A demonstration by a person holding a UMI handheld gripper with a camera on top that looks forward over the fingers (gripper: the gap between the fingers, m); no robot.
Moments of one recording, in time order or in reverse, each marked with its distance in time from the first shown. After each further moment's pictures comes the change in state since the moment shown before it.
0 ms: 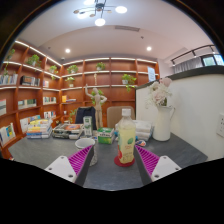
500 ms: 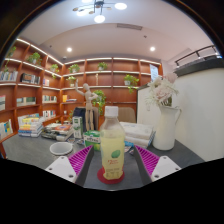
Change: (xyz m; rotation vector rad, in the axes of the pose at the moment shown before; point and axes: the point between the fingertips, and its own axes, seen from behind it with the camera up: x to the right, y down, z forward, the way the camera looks) arm 0.052 0.002 0.097 0.022 -0.033 -0.036
